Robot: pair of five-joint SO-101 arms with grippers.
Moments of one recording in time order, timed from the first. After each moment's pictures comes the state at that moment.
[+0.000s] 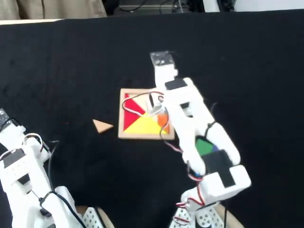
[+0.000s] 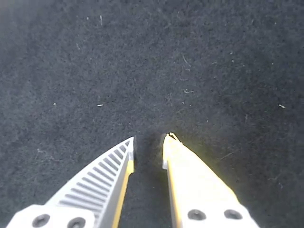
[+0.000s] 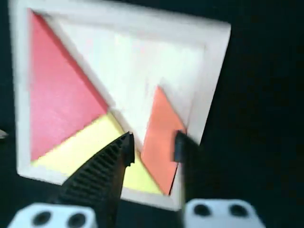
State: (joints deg) left arm -41.6 -43.2 72.3 46.2 5.3; right arm -17.1 4.7 21.0 57.3 -4.2
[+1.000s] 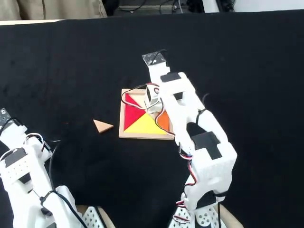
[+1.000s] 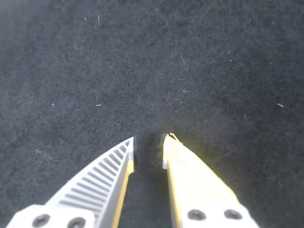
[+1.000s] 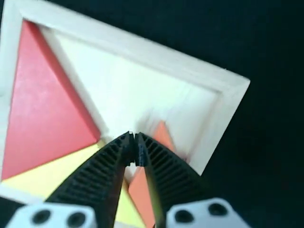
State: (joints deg) left arm -41.1 -43.2 72.3 46.2 5.3; right arm -16.2 19.8 9.0 61.5 2.1
